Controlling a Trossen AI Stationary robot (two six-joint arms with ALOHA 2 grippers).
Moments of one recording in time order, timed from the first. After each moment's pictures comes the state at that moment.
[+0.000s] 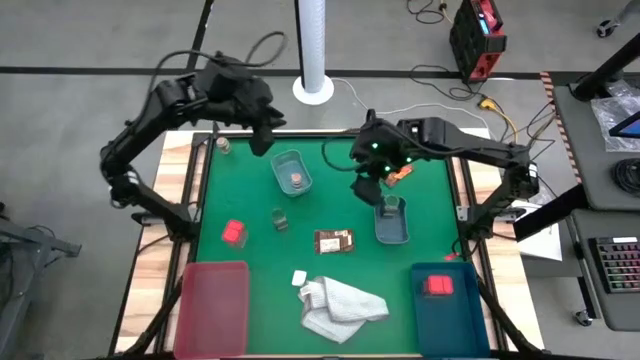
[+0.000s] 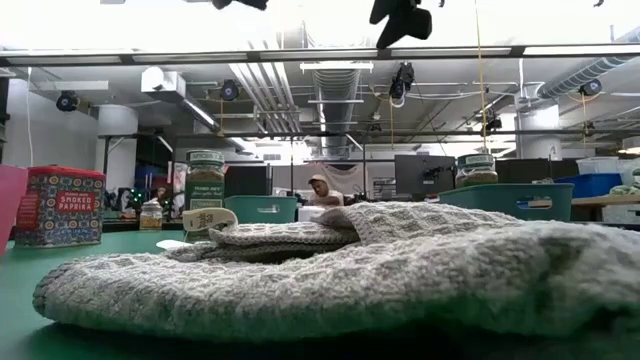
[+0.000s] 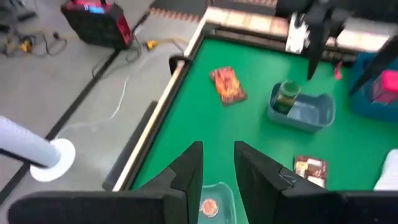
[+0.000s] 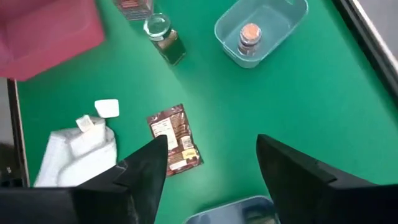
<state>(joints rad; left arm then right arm) 0.47 1.50 2.00 -1.15 0.07 0.12 -0.17 1.64 1.83 -1.17 -0.08 0.23</state>
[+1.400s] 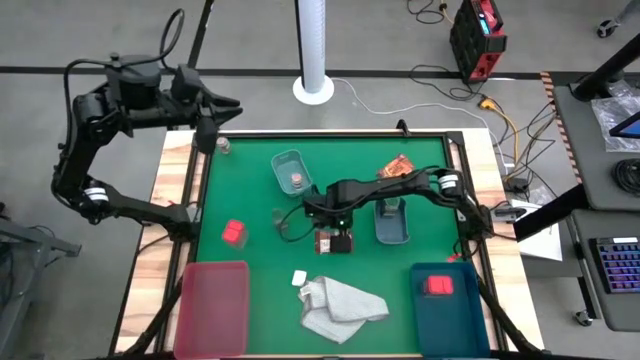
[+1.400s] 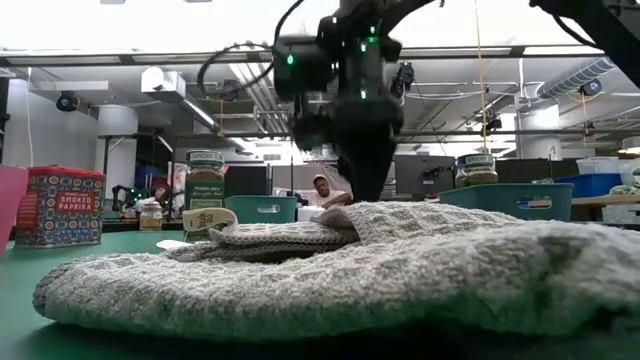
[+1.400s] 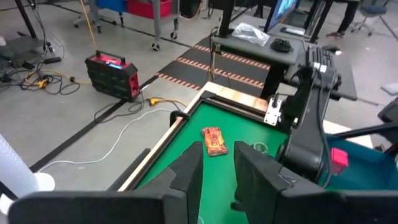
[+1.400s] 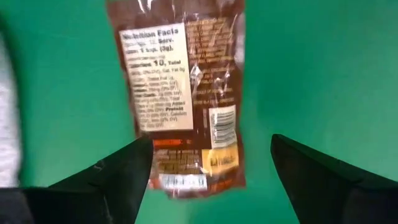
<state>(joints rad) 0.46 1.22 1.99 -1.11 0.06 -0.08 -0.03 2.19 1.74 -1.07 -0.16 0.03</state>
